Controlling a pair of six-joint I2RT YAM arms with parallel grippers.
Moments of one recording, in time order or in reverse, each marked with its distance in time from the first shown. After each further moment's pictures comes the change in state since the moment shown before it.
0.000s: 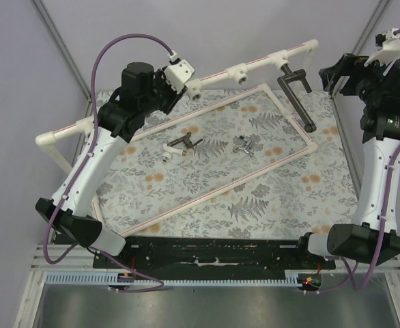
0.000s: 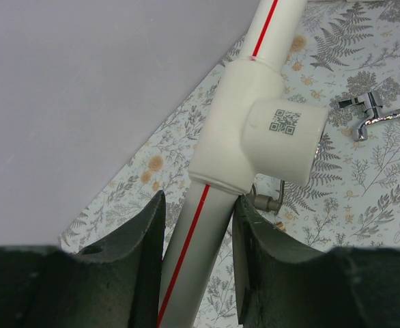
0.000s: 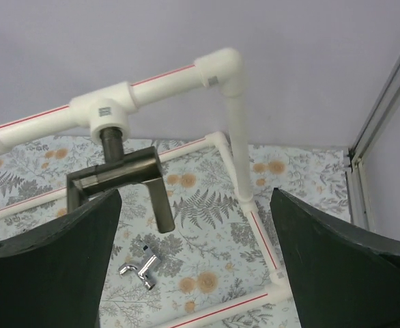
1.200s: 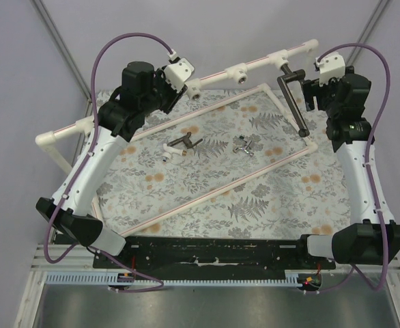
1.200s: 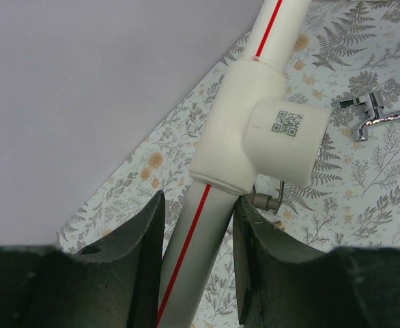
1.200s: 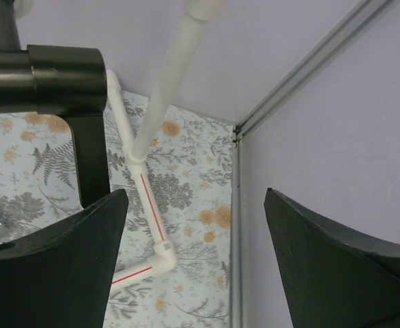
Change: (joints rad) left arm -0.001 0.005 0.011 -0.009 -0.016 -0.013; right arm 0.266 -0.061 -0.266 0.119 0.491 -0.468
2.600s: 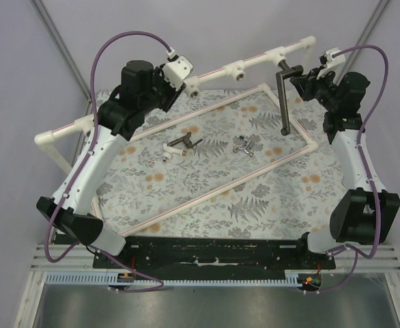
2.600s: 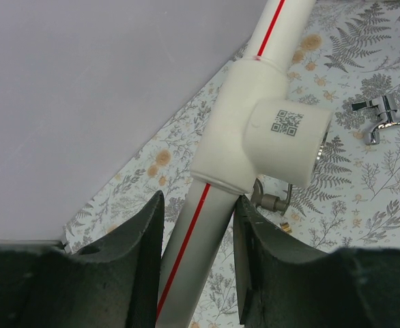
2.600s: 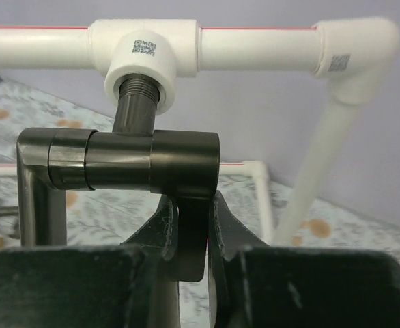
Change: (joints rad) left arm 0.005 0.011 0.014 0.003 -0.024 -0.004; right arm -0.064 0.168 -0.056 0.425 -0.575 0.239
